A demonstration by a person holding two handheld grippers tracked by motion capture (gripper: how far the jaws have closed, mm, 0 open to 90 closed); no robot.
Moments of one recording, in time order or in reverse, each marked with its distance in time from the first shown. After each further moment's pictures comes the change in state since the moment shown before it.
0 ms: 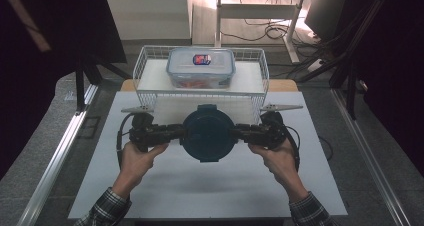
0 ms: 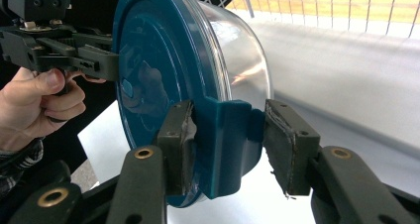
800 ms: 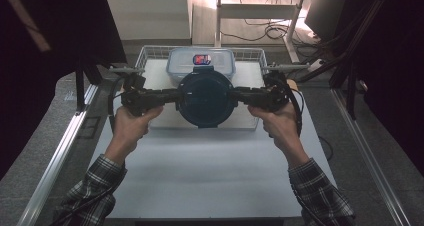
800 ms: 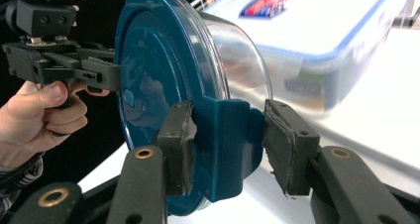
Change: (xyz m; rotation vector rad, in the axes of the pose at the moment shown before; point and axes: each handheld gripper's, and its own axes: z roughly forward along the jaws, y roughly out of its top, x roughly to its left) left arm -0.002 0.089 -0.024 -0.068 -0.004 0.041; right arm 0.010 0.091 -0.014 -0.091 -0.012 -0.048
